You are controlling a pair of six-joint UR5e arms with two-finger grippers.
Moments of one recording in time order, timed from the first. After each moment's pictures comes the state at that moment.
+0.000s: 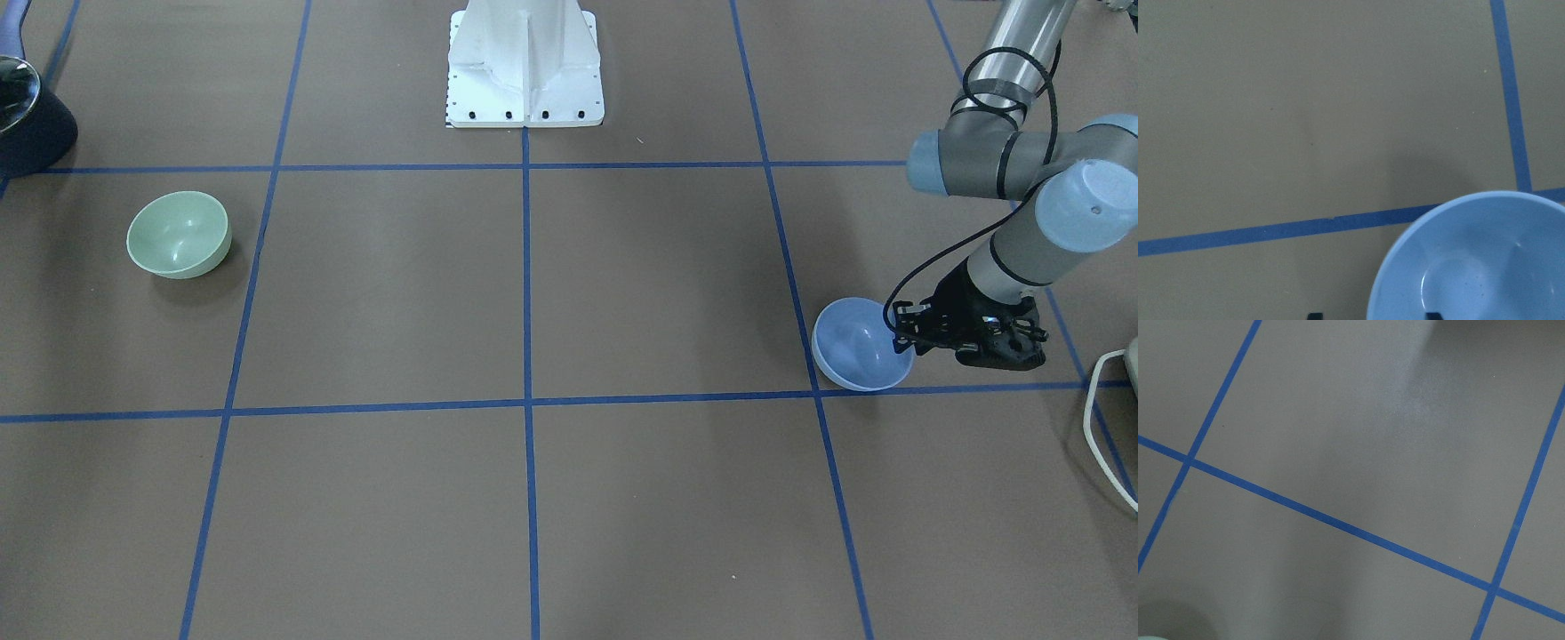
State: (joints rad) left arm -1.00 -1.81 -1.50 -1.99 -2.20 -0.67; right arm 1.40 -1.47 1.74 -1.51 2.35 -0.04
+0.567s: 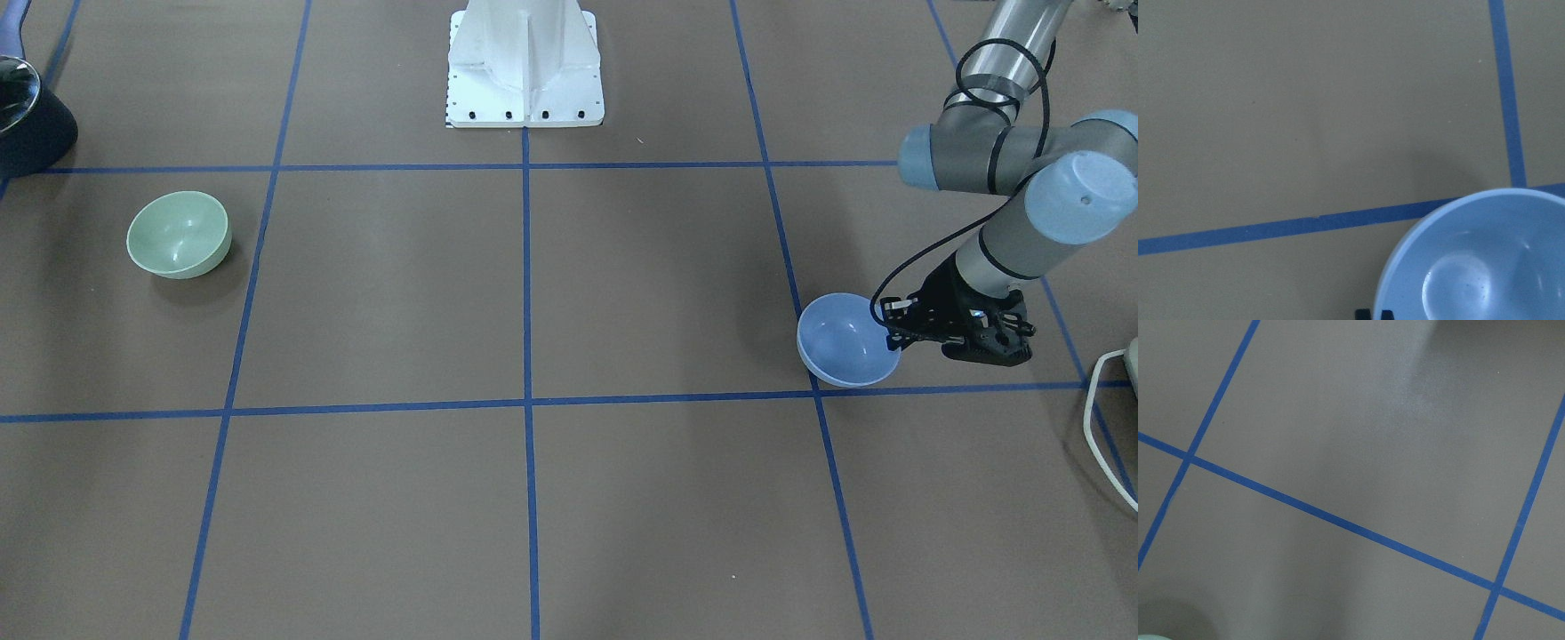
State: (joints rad) left arm -0.99 -1.82 -1.57 -1.97 -2.21 -0.69; right arm 1.40 -1.47 1.74 -1.51 2.35 -0.04
